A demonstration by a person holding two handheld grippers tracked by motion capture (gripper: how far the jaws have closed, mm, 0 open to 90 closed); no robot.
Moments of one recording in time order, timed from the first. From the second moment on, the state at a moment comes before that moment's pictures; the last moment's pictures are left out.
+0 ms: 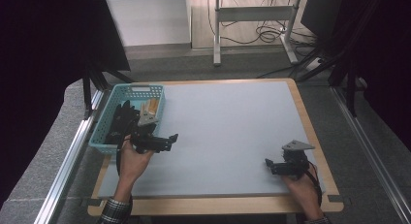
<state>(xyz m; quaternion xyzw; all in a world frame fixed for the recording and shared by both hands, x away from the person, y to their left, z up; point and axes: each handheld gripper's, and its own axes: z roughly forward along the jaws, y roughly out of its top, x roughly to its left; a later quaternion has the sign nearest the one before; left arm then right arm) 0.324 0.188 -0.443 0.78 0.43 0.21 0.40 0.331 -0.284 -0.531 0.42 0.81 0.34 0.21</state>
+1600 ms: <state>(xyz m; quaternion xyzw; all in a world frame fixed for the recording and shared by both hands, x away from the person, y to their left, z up) 0.308 0.122 -0.475 0.80 0.38 0.18 0.42 0.331 -0.284 -0.530 0.42 0.81 0.34 0.21</state>
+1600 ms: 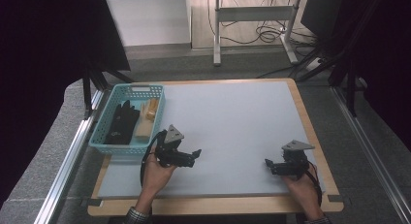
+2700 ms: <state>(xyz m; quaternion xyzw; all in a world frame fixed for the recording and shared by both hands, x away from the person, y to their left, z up) 0.309 0.064 -0.515 0.84 0.34 0.15 0.39 0.331 -0.284 -0.531 0.42 0.82 0.34 0.21</state>
